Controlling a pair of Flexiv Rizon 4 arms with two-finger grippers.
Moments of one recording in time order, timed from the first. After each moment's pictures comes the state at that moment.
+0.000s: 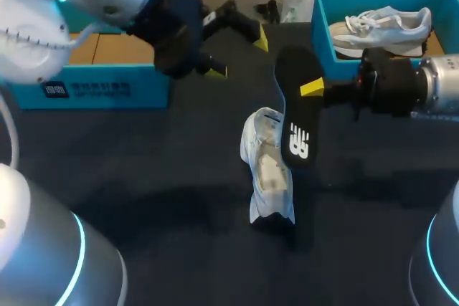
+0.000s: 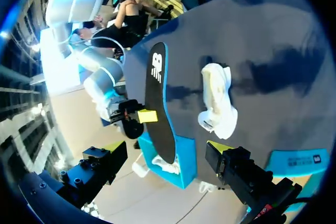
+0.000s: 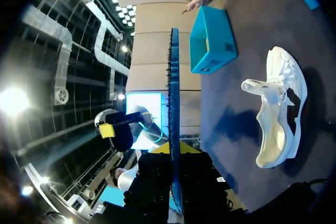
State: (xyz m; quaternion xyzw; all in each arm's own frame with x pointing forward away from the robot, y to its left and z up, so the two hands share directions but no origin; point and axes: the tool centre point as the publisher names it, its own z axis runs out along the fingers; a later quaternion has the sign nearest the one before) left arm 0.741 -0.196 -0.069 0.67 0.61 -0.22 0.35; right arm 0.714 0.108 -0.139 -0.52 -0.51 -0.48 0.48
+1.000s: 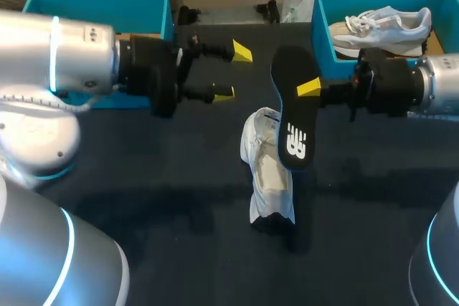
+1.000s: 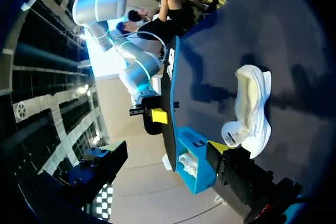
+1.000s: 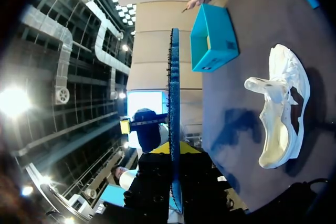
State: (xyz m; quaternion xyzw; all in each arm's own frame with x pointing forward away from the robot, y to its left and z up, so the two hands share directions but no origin) left arm 0.739 -0.194 -0.107 0.55 0.58 -0.37 0.47; right arm 0.714 0.115 -0.138 -0.52 -0.51 -0.48 0.49
